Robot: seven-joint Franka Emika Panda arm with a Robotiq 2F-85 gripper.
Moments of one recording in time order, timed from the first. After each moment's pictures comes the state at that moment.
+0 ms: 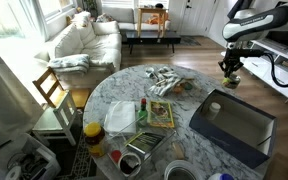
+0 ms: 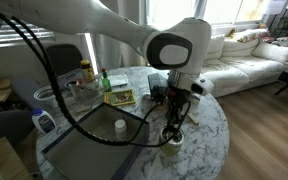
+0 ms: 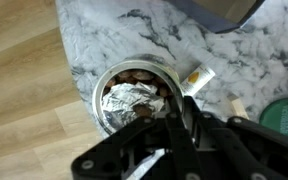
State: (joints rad) arm -0.39 0.59 -0.29 -1.45 0.06 1.89 0.23
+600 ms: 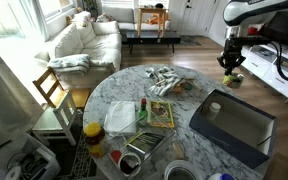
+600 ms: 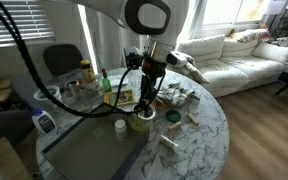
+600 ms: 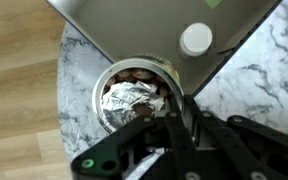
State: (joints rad) arm -0.30 0.41 -0.25 -1.53 0.06 1.63 0.21
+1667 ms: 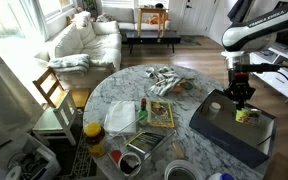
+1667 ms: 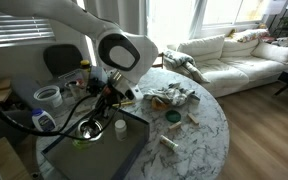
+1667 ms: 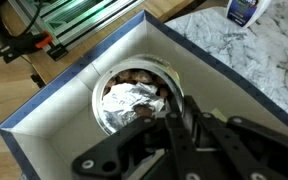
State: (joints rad) arm -0.26 0.28 -0.22 -1.95 0.13 1.52 0.16
